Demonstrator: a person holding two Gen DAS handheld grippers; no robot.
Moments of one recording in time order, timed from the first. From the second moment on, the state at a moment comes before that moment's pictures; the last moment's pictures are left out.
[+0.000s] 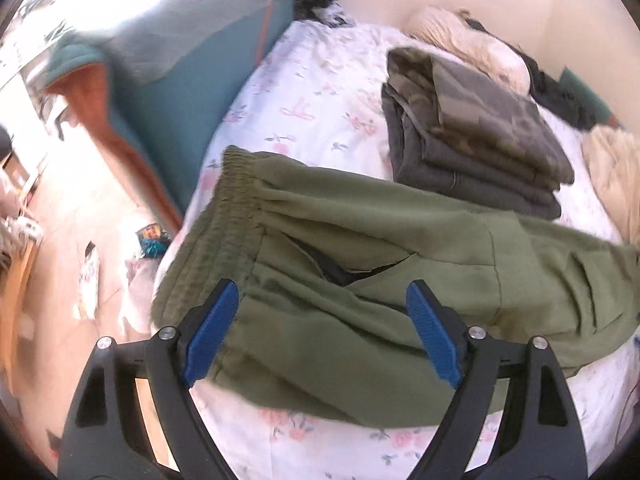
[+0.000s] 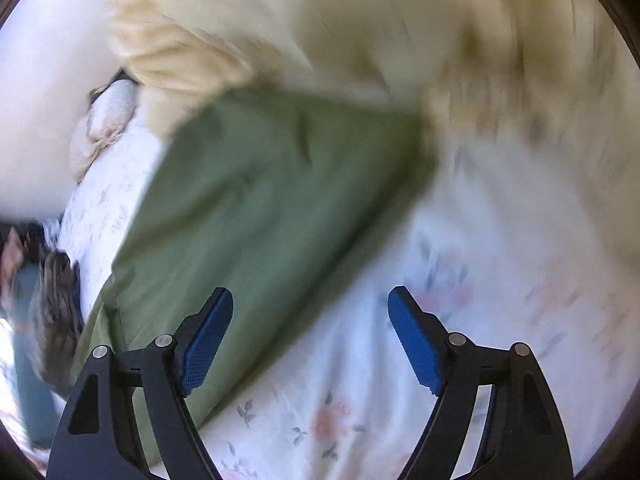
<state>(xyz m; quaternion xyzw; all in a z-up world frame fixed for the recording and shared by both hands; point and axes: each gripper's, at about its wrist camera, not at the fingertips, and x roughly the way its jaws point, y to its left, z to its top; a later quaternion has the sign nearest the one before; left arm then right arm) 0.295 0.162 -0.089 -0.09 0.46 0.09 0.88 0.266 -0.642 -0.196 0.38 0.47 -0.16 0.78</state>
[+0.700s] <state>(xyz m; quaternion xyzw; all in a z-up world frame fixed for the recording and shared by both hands) 0.235 0.238 -0.177 -0.42 0.36 0.23 0.80 0.283 -0.688 -0.219 0.49 0.35 -0.11 0.79</state>
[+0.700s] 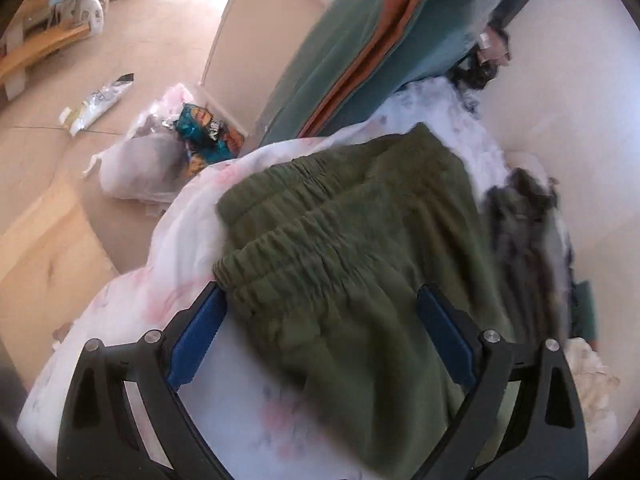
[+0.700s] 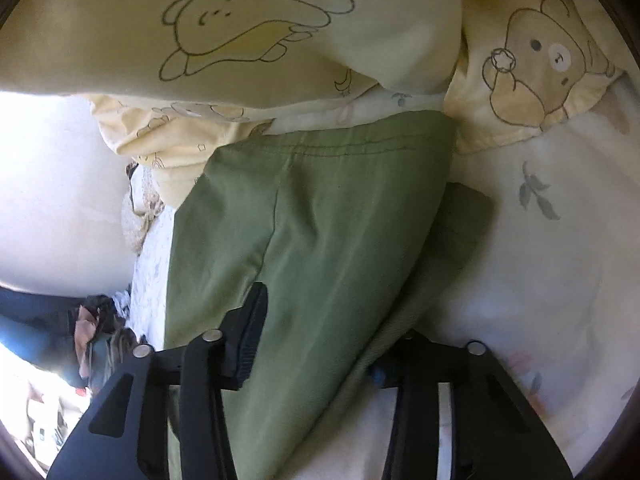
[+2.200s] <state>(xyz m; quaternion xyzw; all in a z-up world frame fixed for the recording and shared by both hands) 0.104 0.293 0.003 -0.29 0.41 0.11 0.86 0.076 -0.608 -0.137 0.44 0.47 -0.30 0.71</state>
